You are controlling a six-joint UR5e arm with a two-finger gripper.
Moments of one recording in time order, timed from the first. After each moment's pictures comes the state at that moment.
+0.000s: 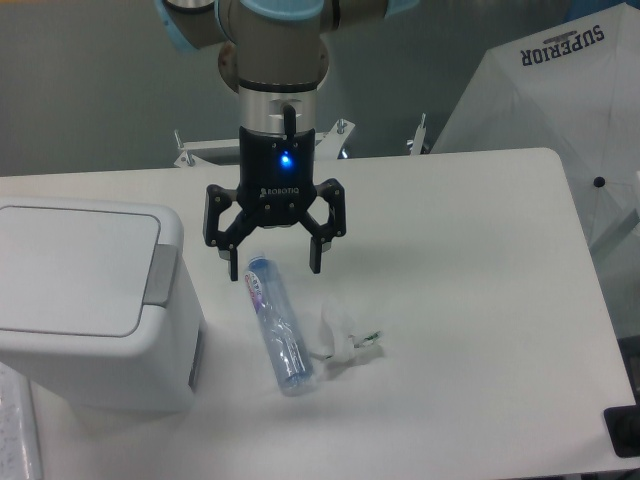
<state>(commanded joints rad) 2.34 -1.67 -1.66 -0.80 1.30 0.02</state>
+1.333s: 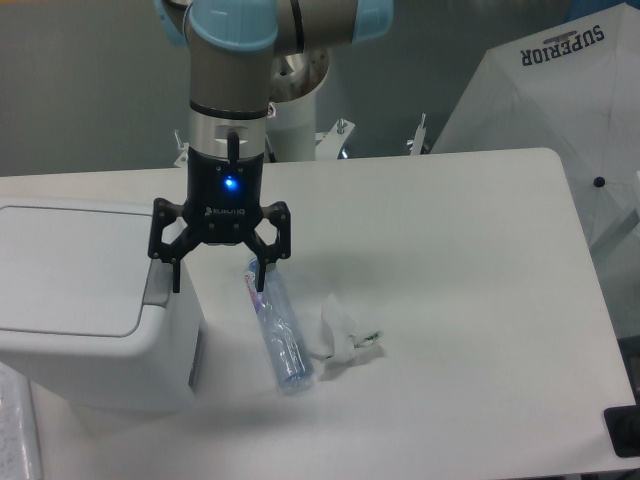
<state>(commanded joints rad) 2.27 -1.70 -1.66 -0.80 1.29 0.01</state>
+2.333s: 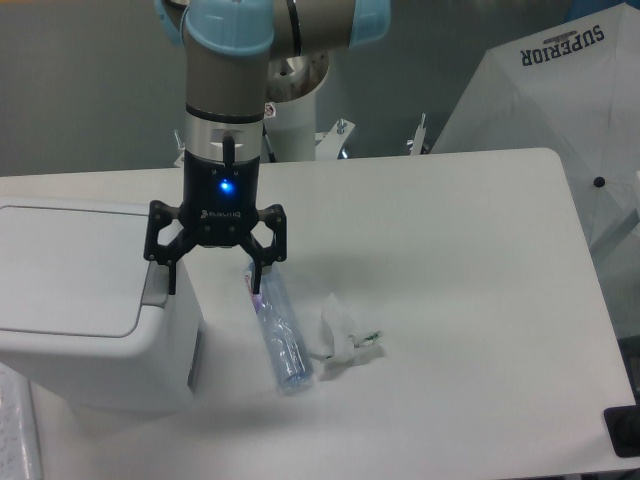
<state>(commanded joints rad) 2.26 -1.69 -1.64 -0.80 1.29 0.01</state>
